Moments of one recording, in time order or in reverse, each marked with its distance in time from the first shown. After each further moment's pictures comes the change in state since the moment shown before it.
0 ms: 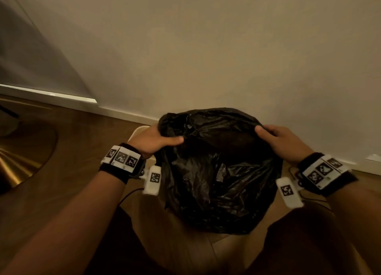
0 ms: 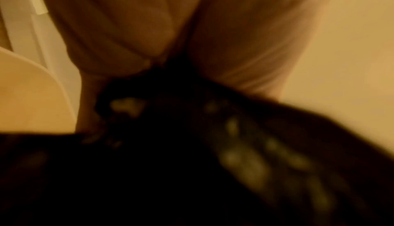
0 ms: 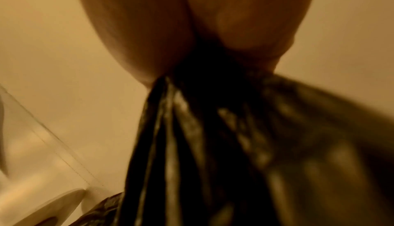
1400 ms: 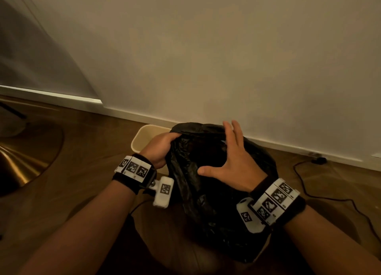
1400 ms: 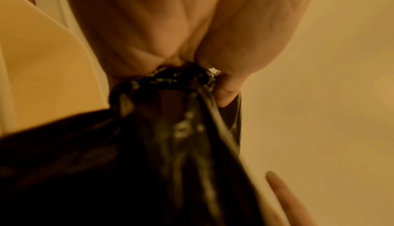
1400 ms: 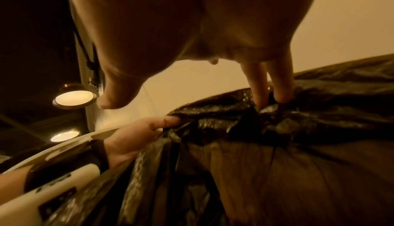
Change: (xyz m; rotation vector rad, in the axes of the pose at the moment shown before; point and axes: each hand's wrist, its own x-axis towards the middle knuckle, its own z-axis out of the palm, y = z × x) left_hand -0.007 -0.027 0.024 -0.460 0.037 -0.126; right_hand -0.043 -0.049 0.119 -0.122 -0.062 -0.181
